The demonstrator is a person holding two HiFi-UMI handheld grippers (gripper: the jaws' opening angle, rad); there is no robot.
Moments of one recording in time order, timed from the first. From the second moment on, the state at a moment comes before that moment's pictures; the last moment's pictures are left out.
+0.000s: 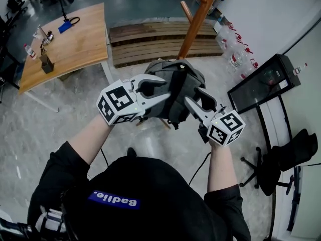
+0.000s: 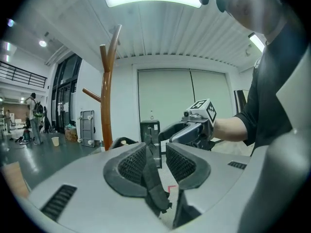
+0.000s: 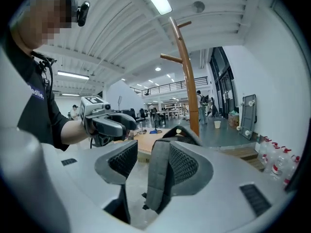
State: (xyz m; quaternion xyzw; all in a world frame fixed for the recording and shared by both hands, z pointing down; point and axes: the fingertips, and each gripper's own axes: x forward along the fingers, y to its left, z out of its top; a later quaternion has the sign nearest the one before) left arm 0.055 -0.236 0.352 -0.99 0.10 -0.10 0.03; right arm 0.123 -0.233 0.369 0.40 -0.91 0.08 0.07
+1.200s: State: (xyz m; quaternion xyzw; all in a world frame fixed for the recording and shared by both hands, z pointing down) left arm -0.008 0.038 0.393 -0.99 0.14 -0.01 -0.09; right arm 0.019 0.038 0.398 0.33 -0.94 0.11 -0.02
